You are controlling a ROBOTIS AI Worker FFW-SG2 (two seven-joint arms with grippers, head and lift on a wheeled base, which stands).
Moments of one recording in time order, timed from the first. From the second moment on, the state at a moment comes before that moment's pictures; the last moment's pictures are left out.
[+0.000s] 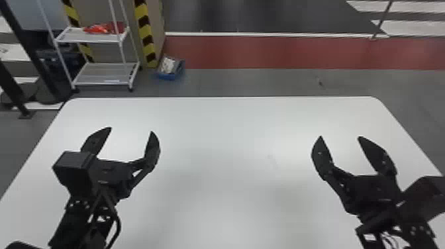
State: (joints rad) left arm 0.36 0.32 -0.13 -2.03 0.16 0.05 0.20; right arm 0.50 -0.08 -0.04 -2.09 -0.17 -0.03 0.07
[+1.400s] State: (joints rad) left arm 0.36 0.32 -0.14 -2.03 0.15 0.04 0.19; right arm 0.51 -0.09 -0.04 -2.10 -0.16 -0.06 0.07
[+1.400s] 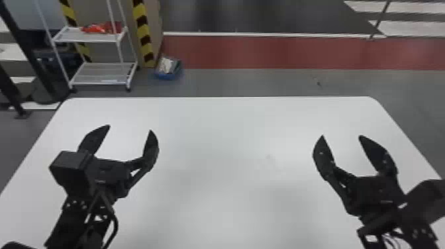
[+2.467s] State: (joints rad) left arm 0.36 0.33 -0.14 -2.03 0.15 0.04 0.20; right arm 0.51 -0.09 -0.04 -2.10 -0.15 -0.06 0.08
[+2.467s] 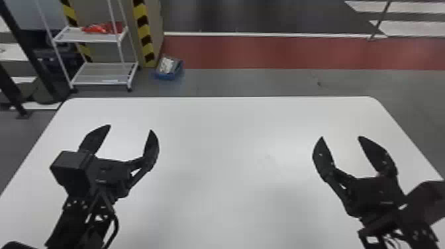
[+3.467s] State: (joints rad) left arm 0.37 0.33 -0.14 -2.05 0.16 0.04 0.20; right arm 0.53 -0.10 -0.05 -2.12 -0.15 -0.06 0.08
